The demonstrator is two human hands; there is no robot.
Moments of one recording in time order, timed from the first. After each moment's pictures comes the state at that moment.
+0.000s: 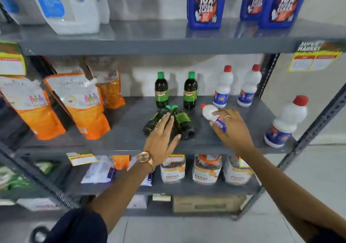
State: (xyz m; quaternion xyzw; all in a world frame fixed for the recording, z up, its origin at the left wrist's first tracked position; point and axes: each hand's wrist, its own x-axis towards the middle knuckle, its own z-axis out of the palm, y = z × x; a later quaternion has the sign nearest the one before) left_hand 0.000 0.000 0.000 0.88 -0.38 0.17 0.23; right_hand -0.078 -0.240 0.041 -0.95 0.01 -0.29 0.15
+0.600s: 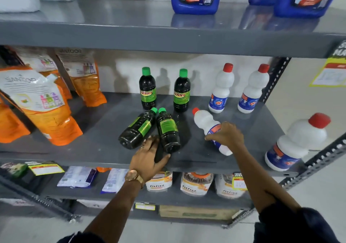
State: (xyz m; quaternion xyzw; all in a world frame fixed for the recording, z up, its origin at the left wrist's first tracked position) left_hand 0.046 -0.047 -0.077 0.95 -0.23 0.06 0.19; right_hand 0.027 -0.332 -0.013 -0.95 0.26 0.00 0.19
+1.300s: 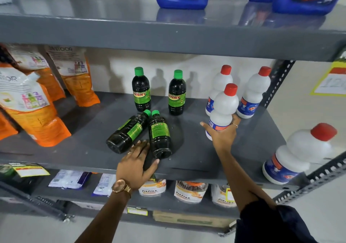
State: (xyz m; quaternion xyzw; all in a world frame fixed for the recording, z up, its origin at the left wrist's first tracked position) left_hand 0.044 -0.055 -0.083 0.96 -0.20 0.12 0.15; right_hand 0.058 -0.342 -0.046 -0.70 0.20 -0.36 0.58
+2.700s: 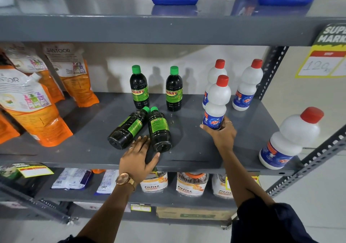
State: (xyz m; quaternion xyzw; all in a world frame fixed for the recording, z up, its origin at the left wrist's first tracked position) left_hand 0.044 -0.053 -0.089 0.96 -0.20 0.12 0.14; right_hand 0.036 -0.346 -0.067 -0.77 0.23 -0.28 0.52
